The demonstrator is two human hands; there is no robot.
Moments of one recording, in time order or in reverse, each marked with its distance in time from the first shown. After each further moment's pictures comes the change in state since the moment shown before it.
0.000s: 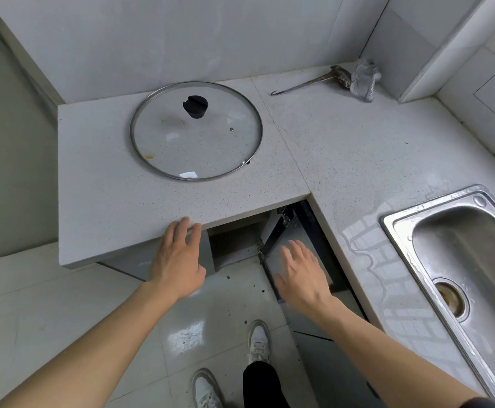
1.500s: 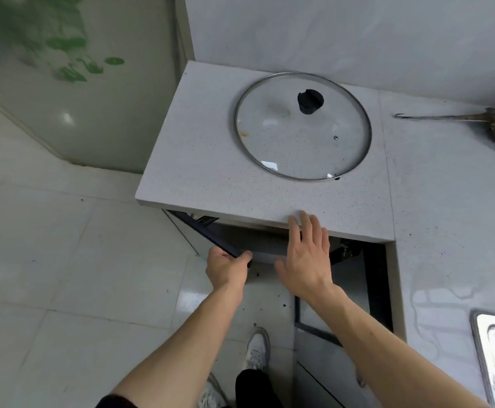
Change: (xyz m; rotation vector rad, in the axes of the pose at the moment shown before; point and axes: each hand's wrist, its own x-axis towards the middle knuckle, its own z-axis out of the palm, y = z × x) left_hand -0.002 0.043 0.062 -1.440 0.488 -1.243; right_hand 0.080 -0.074 -0.016 -0.051 0.019 -0.323
